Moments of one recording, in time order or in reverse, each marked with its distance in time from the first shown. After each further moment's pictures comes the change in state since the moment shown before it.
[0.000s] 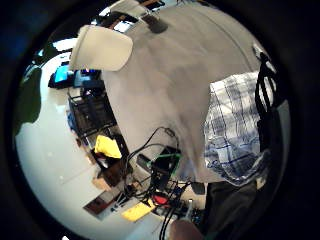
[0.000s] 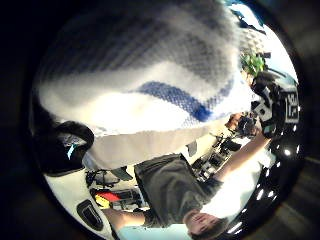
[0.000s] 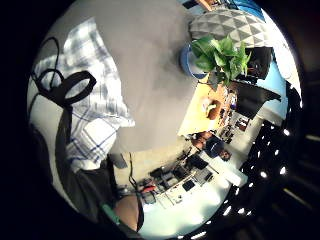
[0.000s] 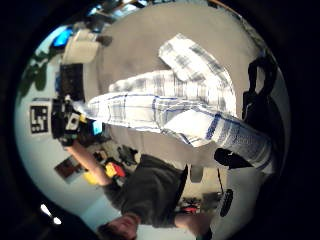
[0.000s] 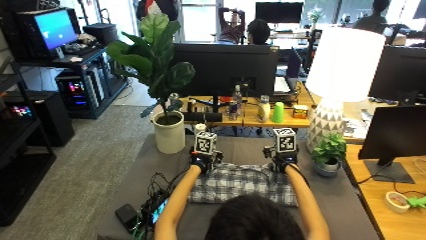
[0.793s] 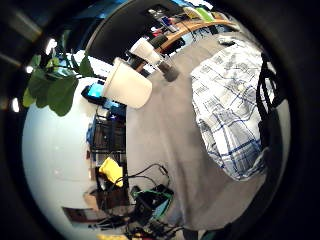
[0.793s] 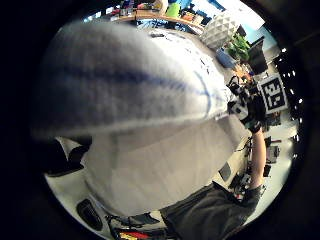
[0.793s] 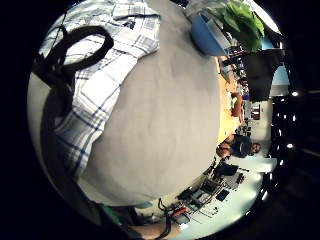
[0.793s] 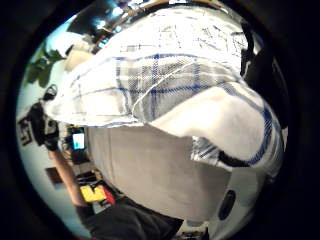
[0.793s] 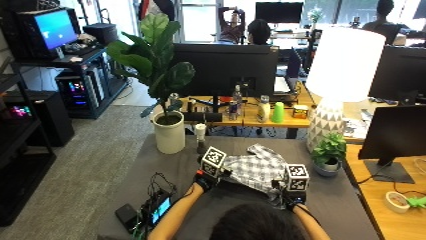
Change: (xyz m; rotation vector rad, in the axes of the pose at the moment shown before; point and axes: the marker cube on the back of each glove) left arm 0.040 -0.068 0.046 0.679 -0.177 0.197; right arm 0.017 0.022 0.155 0.244 -0.102 0.039
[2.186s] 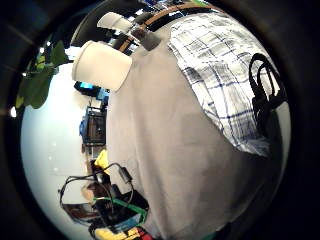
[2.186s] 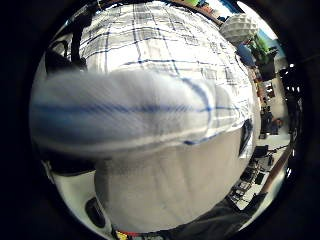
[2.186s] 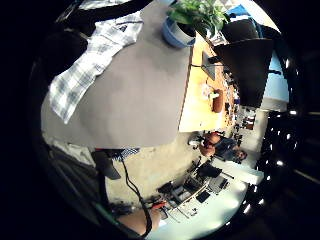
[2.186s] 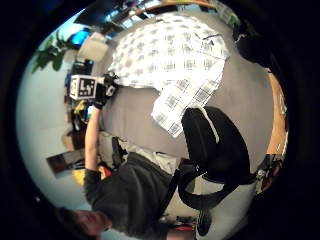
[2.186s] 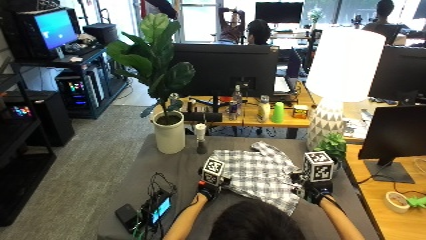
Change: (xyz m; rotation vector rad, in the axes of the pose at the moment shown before) left arm 0.031 0.067 0.008 -0.179 0.065 -0.096; right arm 0.067 0.060 -0.108 -0.091 0.051 -0.072
